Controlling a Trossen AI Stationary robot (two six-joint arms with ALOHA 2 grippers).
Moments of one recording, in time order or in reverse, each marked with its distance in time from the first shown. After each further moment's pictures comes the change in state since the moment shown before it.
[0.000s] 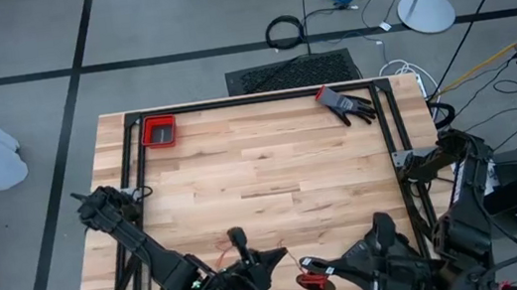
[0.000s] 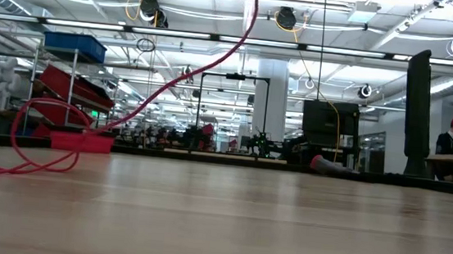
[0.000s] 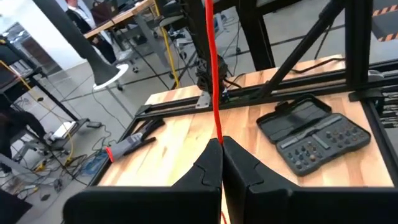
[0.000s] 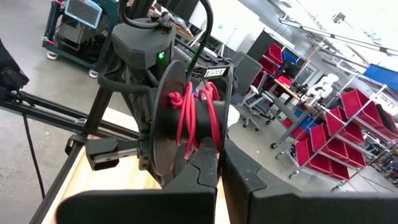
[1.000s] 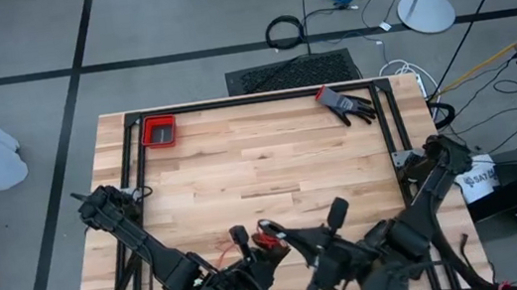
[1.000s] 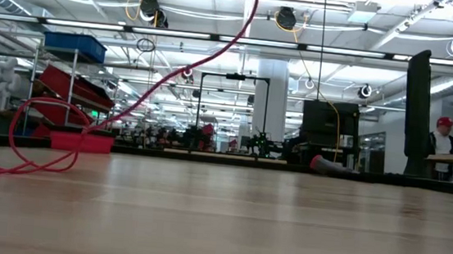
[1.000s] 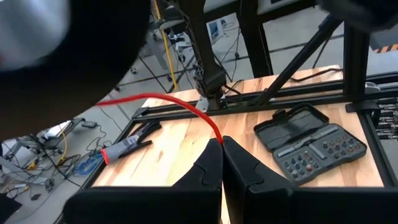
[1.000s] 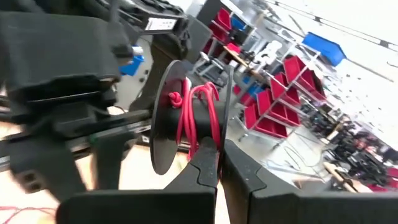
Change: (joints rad) left arm 0.015 0.000 0.000 0.047 0.010 0.004; right arm -0.212 0.109 0.000 0.054 0.072 -0.006
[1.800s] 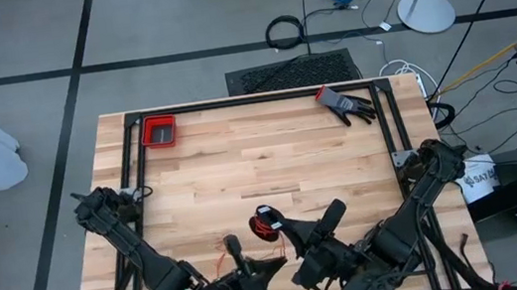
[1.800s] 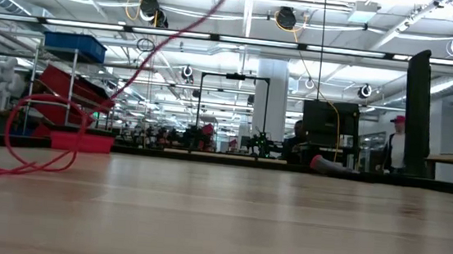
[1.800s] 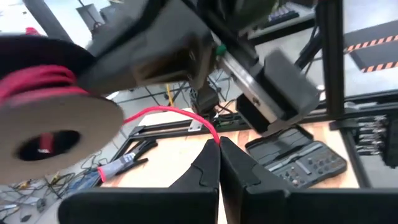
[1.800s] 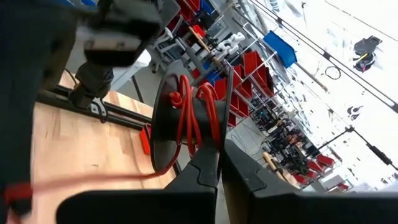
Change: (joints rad) left arm -0.066 -0.016 0.000 0.113 -0.051 0.106; right arm -0.029 0.058 0.000 -0.002 0.156 -0.156
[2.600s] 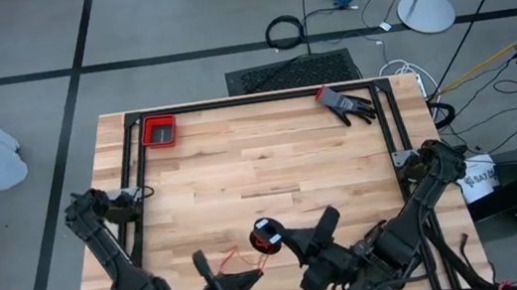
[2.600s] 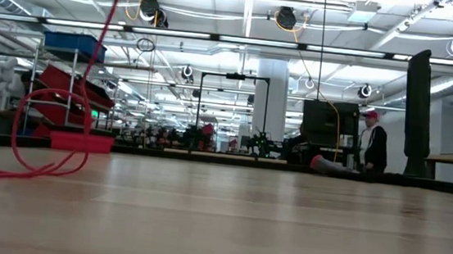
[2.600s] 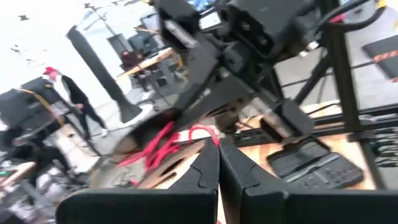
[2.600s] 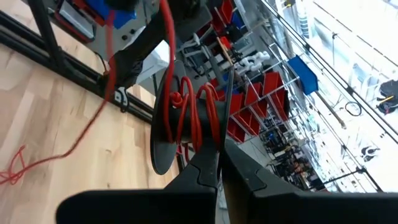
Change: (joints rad) left arm -0.134 -0.037 0.000 0.098 -0.223 0.192; right arm 0.014 0.000 0.000 -0.101 -0.108 -0.066
